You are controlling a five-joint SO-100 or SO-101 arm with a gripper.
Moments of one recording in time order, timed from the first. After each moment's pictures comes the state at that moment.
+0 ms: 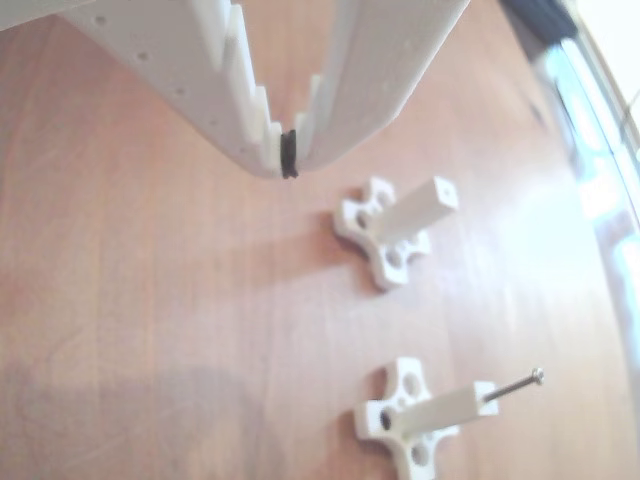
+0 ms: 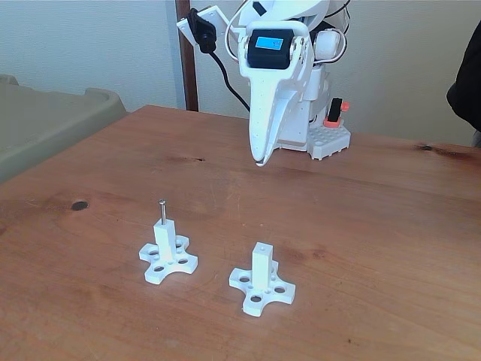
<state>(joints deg) -0.7 197.6 172.3 72.2 -2.7</state>
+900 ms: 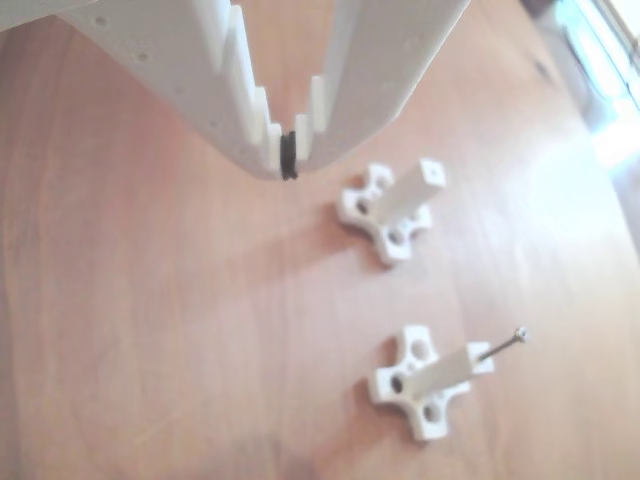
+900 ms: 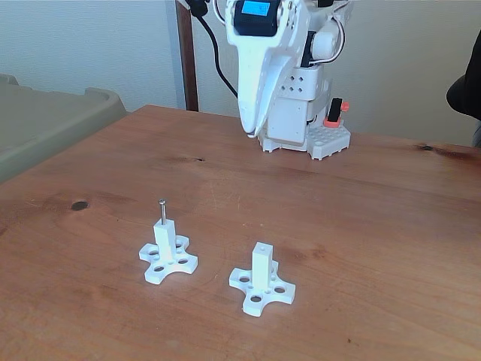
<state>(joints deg) 2.1 170.6 152.4 71.5 -1.1</state>
